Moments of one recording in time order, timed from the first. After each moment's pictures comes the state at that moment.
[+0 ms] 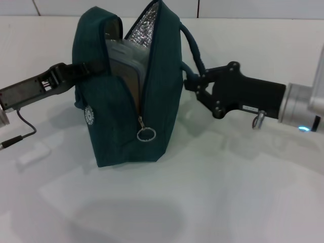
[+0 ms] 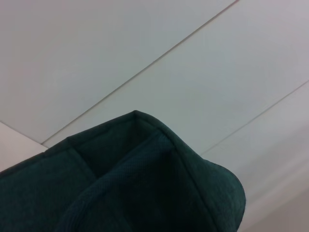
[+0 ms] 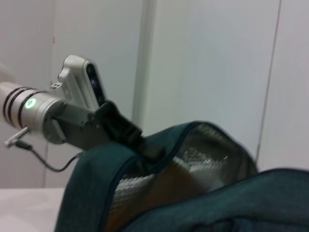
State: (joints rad) left arm -0.39 -2.08 0.55 0.68 1.77 1.65 -2.04; right arm 0.55 2.03 -1.69 -0.62 -0.92 -1.07 0.84
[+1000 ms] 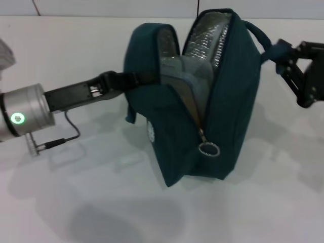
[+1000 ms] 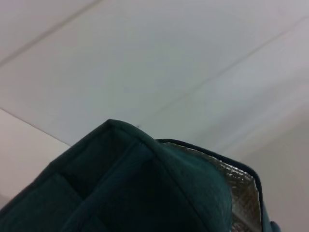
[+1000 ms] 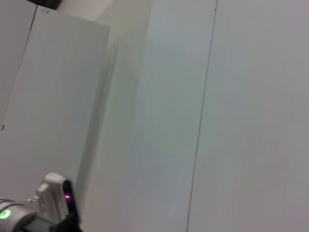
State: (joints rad) left arm -0.51 -2.09 0.64 0.52 1.76 1.67 -1.98; right arm 0.28 2.00 -1.39 -0.73 -0.90 -1.45 0.75
